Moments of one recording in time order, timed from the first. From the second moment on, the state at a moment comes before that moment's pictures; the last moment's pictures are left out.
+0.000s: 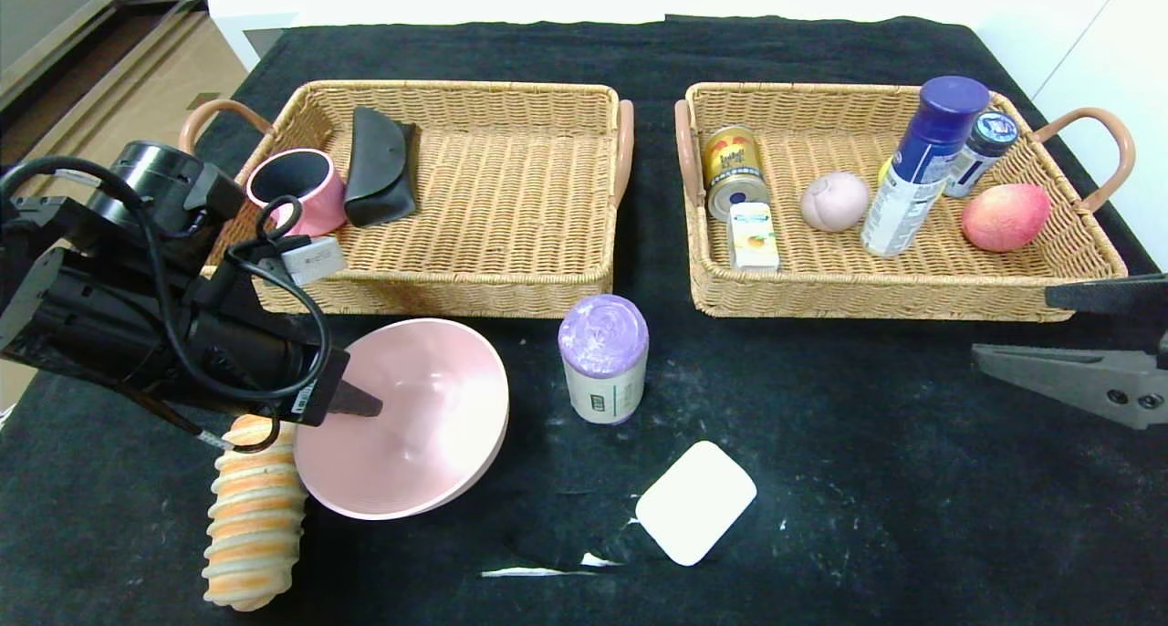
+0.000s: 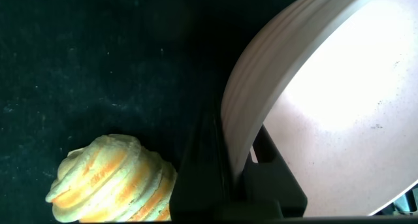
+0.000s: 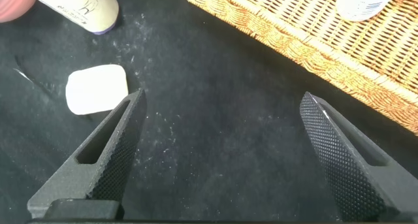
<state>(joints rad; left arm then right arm) -0.13 1.63 -1.34 0.64 -0.25 0.06 0.28 1.20 -1.05 0.23 0.24 -0.18</state>
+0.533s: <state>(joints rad) -0.13 1.62 -1.33 0.64 -0.26 0.06 0.28 1.20 -1.05 0.23 0.24 -0.18</state>
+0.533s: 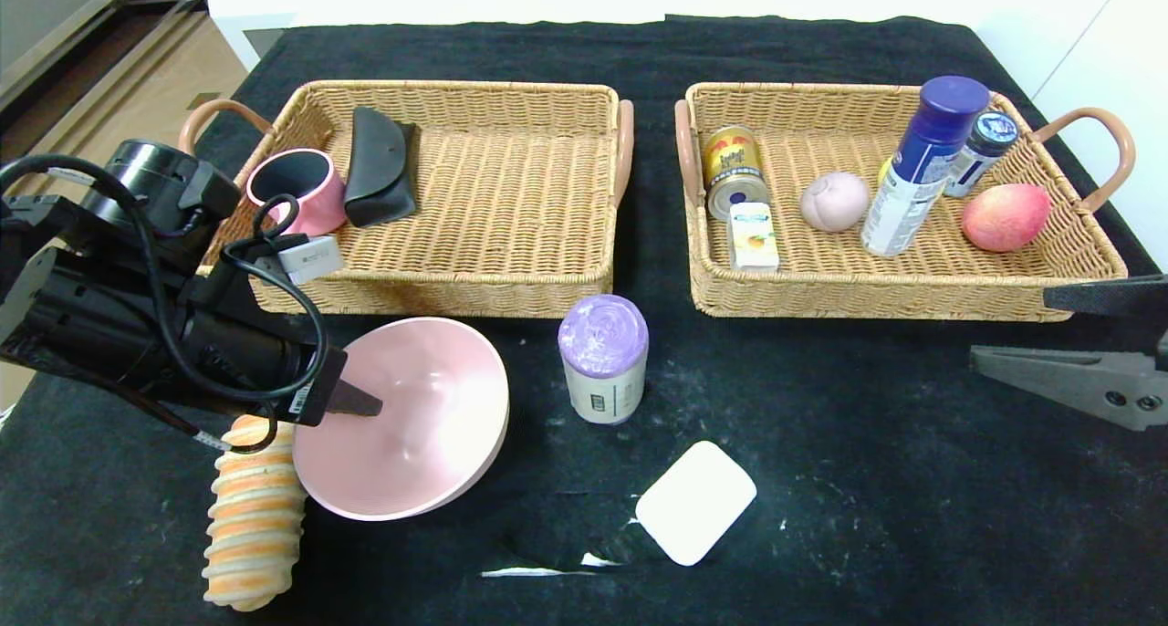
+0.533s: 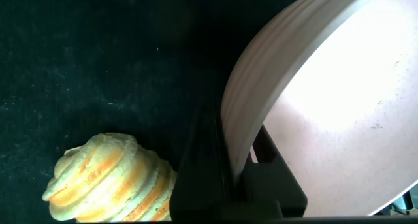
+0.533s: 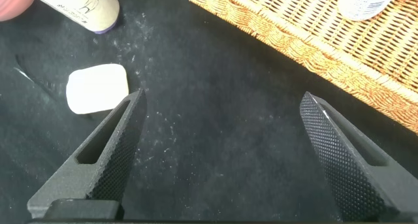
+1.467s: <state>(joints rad) -0.15 1.60 -1.35 0.64 -0.26 0.05 0.28 1.19 -1.05 0.23 0.24 -0.18</state>
